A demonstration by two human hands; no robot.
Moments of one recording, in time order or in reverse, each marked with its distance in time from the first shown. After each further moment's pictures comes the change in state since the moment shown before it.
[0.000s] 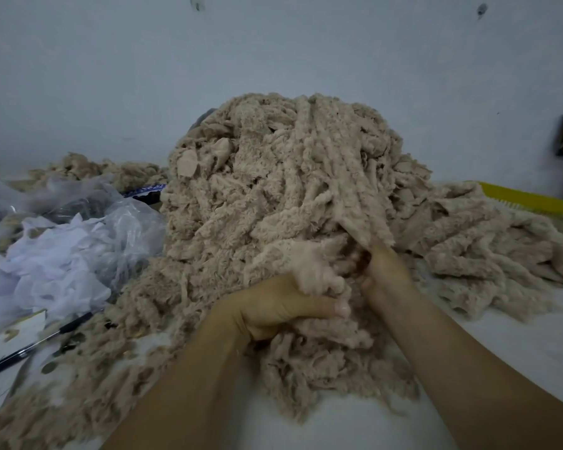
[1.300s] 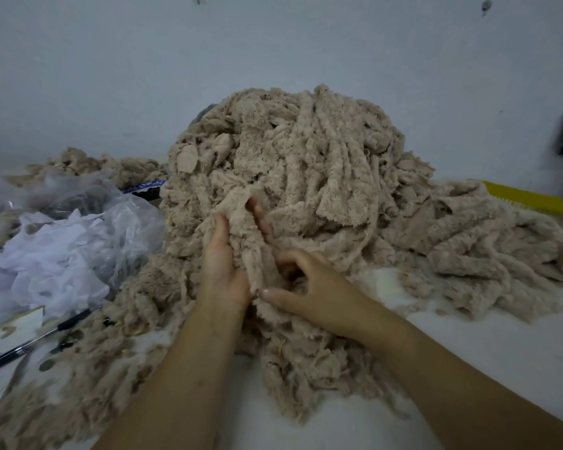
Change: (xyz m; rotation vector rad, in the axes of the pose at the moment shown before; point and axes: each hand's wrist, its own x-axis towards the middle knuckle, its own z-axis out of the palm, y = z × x) left_hand 0.011 0.005 -0.043 -1.078 0.471 0.563; right_hand -0.058 0.024 0.020 -1.297 -0.764 -0.623
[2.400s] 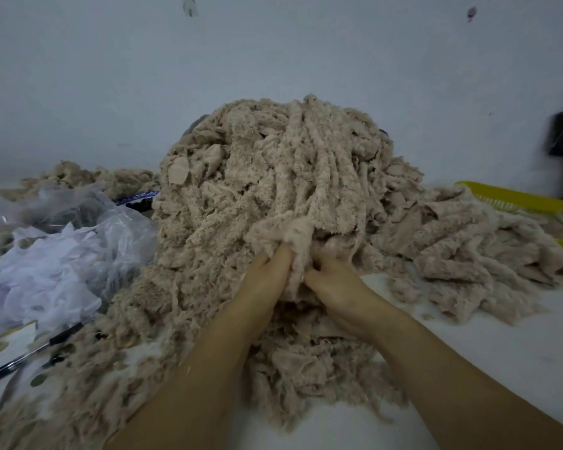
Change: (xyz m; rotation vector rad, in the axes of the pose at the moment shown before) left_hand -0.017 -0.046 0.014 1.171 0.092 0.118; right_hand -0.001 0.001 -0.017 0.789 0.120 0.217
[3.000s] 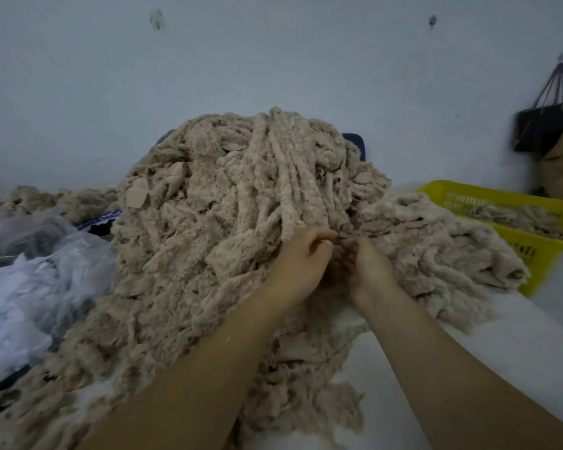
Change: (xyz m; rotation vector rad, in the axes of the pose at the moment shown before) left_hand 0.048 0.008 0.085 0.474 -0.296 0.212; right_hand 0.034 -0.001 -0.097 0.609 0.674 0.205
